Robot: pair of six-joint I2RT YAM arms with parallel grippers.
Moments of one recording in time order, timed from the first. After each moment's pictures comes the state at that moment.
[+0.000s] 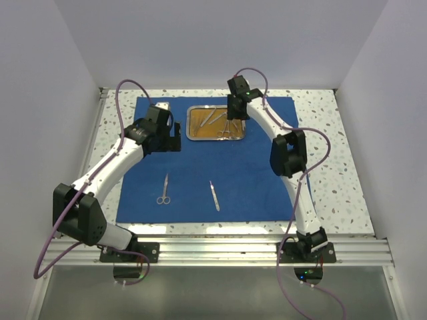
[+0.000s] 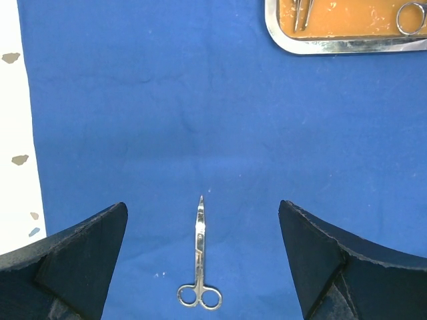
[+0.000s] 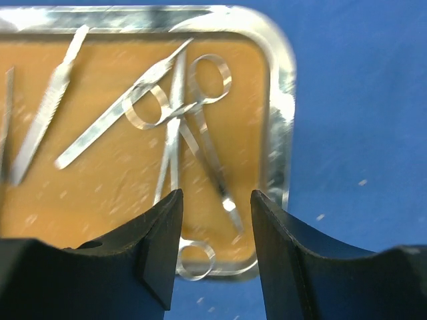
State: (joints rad) left arm -0.39 1.45 1.22 -0.68 -0.24 -0.34; right arm 0.43 2.51 2.37 -0.83 0.22 0.35
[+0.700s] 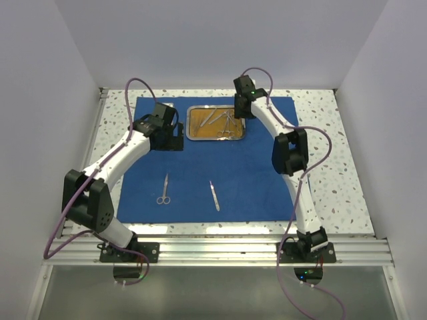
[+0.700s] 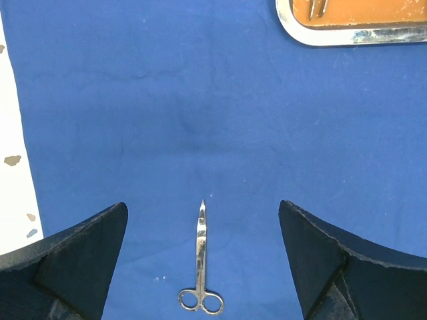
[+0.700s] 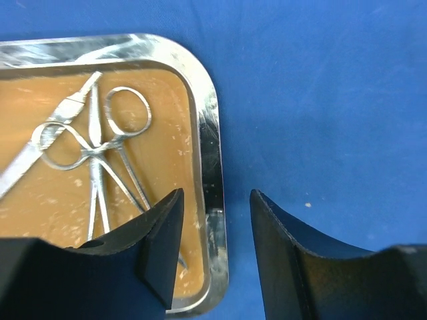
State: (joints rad) left arm -0.39 1.57 1.28 -0.72 -0.25 -0.34; right arm 0.37 2.57 2.41 -0.83 0.28 0.32
